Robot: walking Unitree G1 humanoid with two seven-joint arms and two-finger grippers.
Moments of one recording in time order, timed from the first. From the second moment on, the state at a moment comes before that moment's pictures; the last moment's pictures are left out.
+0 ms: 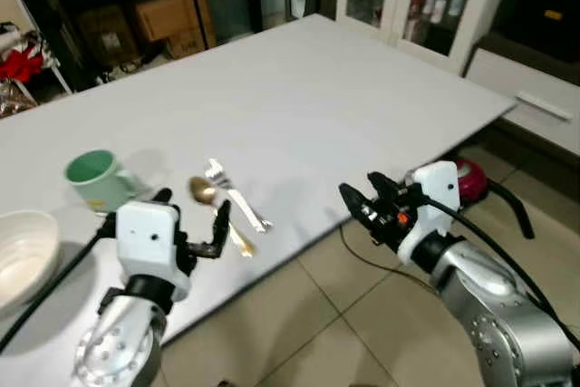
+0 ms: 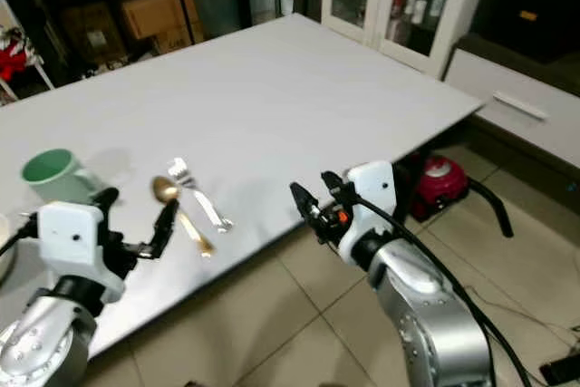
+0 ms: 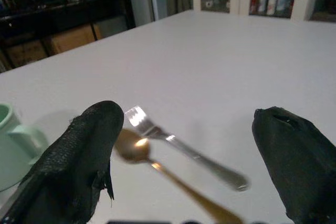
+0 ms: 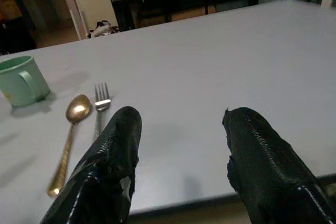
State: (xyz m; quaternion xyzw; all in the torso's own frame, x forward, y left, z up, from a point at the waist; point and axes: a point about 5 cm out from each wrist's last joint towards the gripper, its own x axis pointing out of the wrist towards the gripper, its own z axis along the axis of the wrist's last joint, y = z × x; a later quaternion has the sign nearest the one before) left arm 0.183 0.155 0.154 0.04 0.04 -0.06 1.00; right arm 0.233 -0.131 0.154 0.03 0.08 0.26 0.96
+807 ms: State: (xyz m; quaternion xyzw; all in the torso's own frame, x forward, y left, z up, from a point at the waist) left arm 0.180 0.164 0.162 0.07 0.01 -0.05 1.00; right arm 0.224 -0.132 0.155 0.04 0.03 0.29 0.96
